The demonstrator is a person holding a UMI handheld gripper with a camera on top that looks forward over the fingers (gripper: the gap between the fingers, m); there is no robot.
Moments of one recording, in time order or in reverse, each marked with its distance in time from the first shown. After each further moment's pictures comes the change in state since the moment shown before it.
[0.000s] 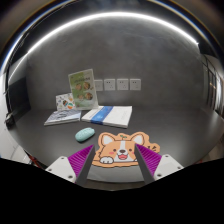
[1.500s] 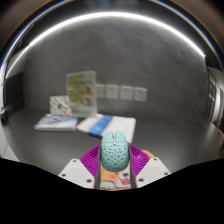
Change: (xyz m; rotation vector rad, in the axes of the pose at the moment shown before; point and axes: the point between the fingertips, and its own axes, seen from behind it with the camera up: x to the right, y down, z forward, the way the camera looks) arm -0.018 -0.048 0.086 0.066 0.055 -0.093
